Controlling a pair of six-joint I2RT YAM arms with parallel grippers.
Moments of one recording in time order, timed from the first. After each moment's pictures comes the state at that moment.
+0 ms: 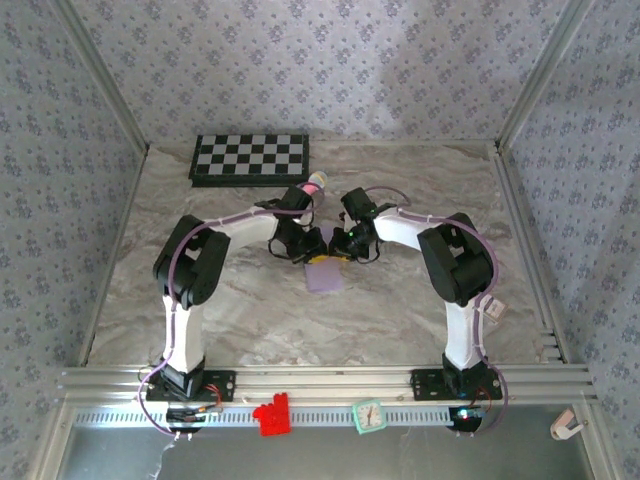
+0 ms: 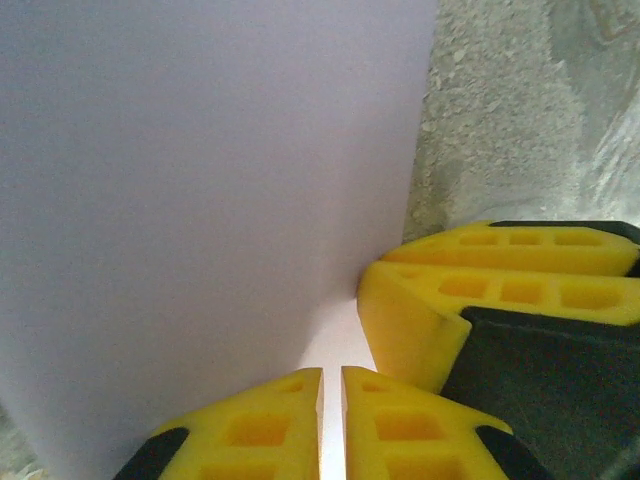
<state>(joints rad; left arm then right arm) -0.61 2.01 1.34 -0.53 0.50 -0.83 0.52 2.00 1.27 -0.48 -0.38 0.61</state>
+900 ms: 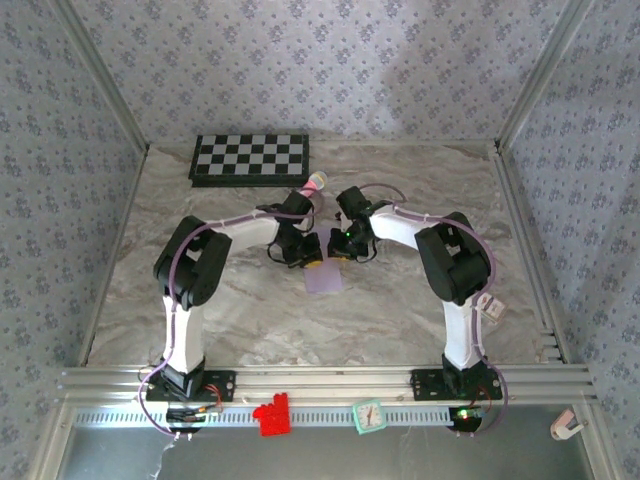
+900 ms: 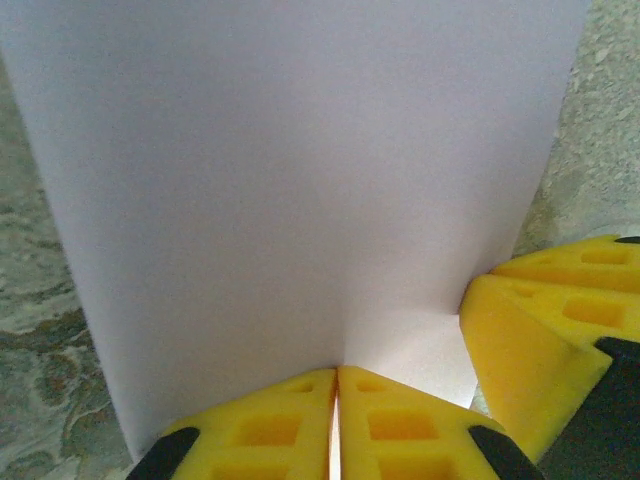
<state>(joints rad) -0.61 2.00 1.30 -0.55 0.39 -0.82 0.54 2.03 1.33 -0.56 -0.33 0.53</state>
